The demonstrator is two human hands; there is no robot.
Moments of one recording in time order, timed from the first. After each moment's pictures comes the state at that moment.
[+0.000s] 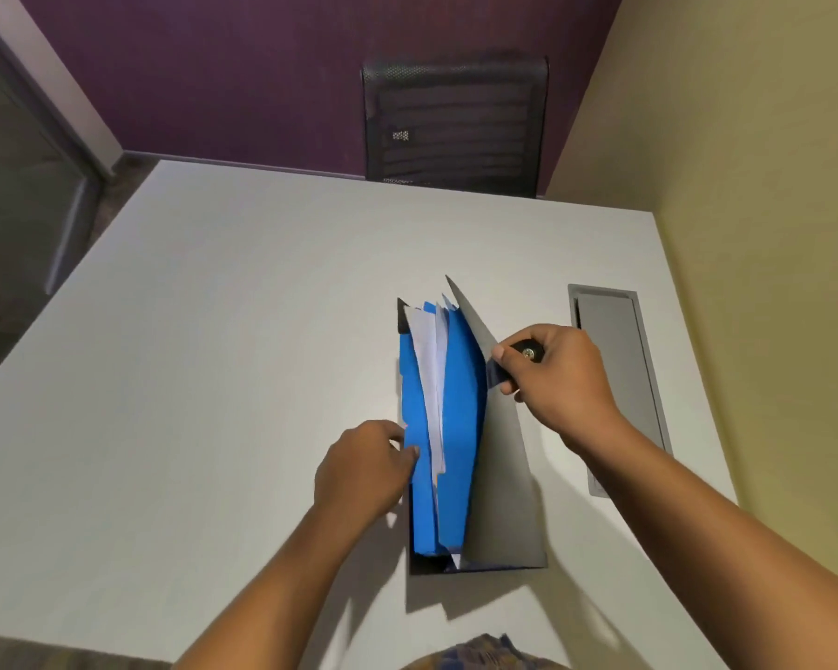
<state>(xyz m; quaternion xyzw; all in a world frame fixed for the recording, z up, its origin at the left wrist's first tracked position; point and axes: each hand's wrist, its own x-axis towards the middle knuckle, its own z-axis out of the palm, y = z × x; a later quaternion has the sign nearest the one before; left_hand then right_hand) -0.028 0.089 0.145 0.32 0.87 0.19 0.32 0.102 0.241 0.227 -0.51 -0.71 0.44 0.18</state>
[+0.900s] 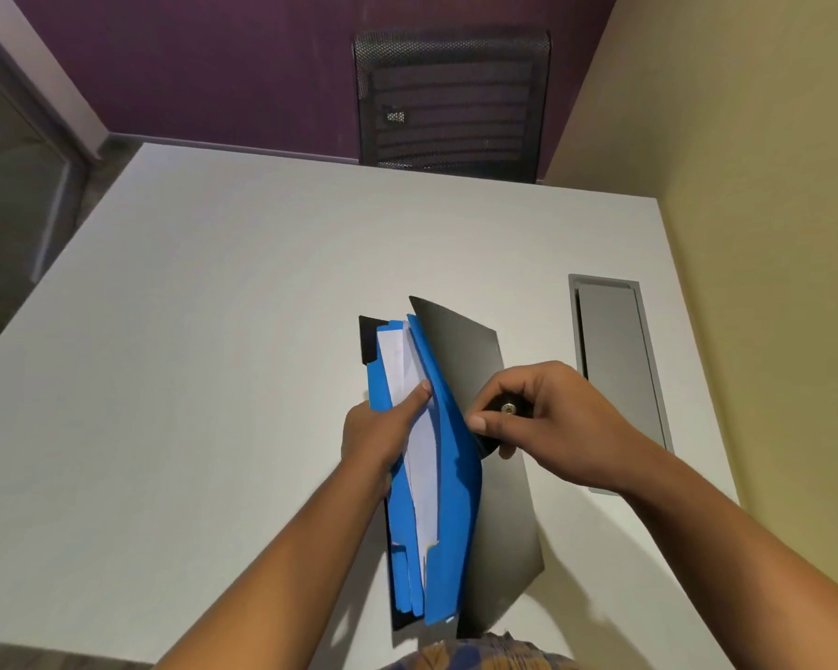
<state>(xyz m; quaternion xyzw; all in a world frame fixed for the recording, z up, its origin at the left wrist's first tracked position) -0.028 0.130 0.139 0.00 0.74 0.49 0.45 0.123 0.225 0.247 -0.33 -0.81 0.49 0.02</state>
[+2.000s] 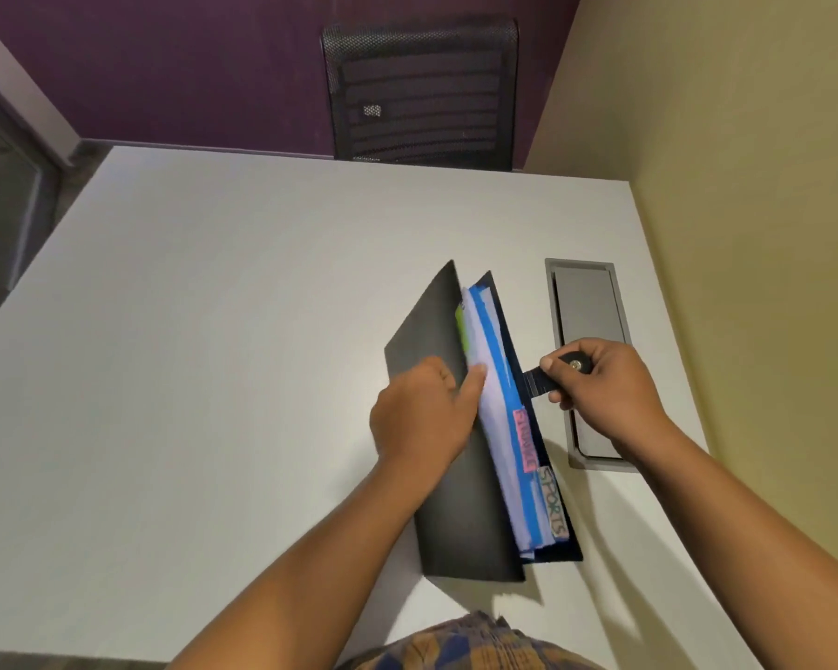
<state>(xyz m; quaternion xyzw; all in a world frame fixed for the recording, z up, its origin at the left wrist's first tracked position) 0.029 0.155 0.176 0.37 0.87 0.27 0.18 0.179 0.268 0.189 -0.57 -0.67 0.44 0.19</state>
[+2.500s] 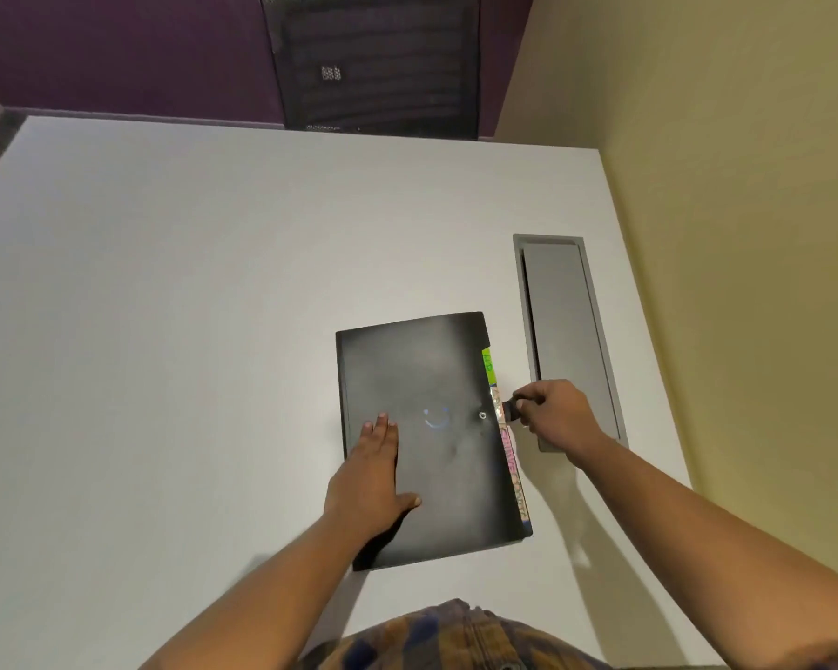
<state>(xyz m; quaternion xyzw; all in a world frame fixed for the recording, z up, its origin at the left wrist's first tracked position) 0.021 0.109 0.033 0.51 0.79 0.02 0.34 0.213 0.290 0.079 -0.61 -0.68 0.40 0.02</state>
